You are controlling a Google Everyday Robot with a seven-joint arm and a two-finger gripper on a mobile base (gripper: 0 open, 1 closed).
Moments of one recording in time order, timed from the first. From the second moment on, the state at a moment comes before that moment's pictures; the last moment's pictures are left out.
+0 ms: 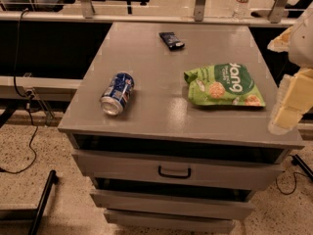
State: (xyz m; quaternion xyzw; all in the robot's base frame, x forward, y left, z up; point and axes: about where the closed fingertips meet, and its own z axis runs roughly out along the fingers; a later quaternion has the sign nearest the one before) arm 0.438 -0.216 0.977 -0.60 0.78 -0.04 0.16
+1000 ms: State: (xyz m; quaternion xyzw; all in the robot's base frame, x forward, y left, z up) arm 0.536 -0.211 0.973 -0.60 0.78 -0.05 0.18
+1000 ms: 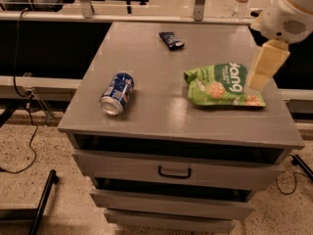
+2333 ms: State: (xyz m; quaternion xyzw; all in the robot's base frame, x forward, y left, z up) arm 0.771 -0.164 0.949 -0.47 0.82 0.00 0.32
